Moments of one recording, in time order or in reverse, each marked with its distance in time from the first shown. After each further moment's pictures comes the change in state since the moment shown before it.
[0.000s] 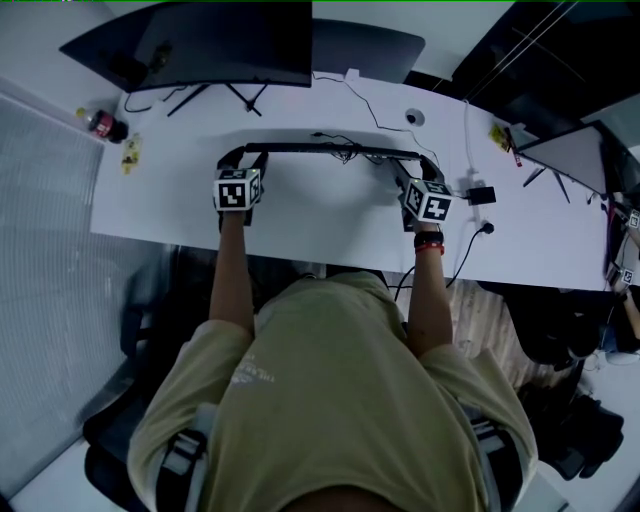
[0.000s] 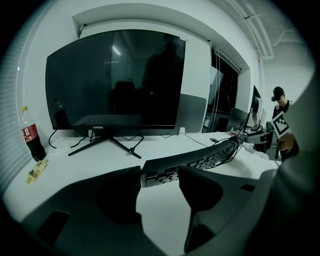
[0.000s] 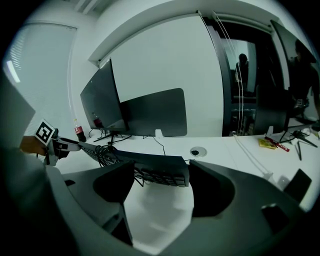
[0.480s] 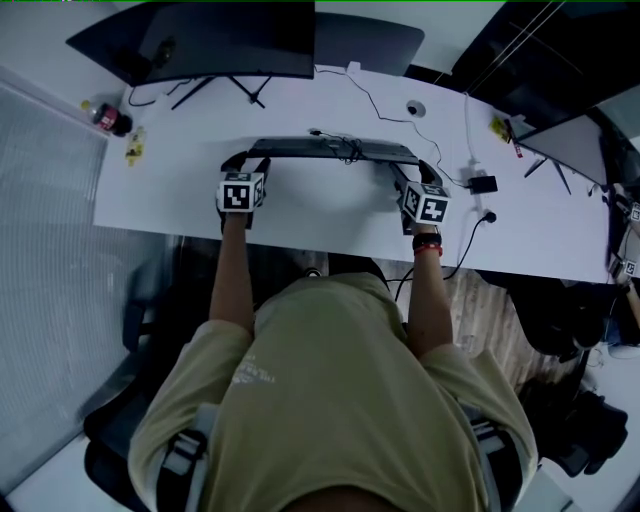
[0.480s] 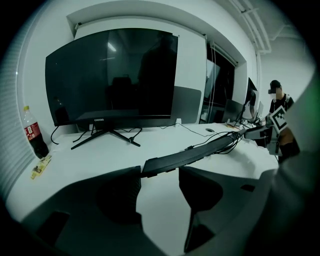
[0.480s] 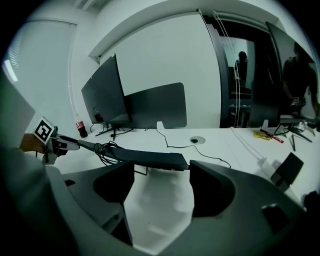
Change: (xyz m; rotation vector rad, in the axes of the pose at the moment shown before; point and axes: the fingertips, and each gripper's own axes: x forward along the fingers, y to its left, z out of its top) left arm -0.021 -0.010 -0.038 0.034 0.064 -0.019; right arm -0.023 0.013 -0.038 -0.001 0.045 -0.016
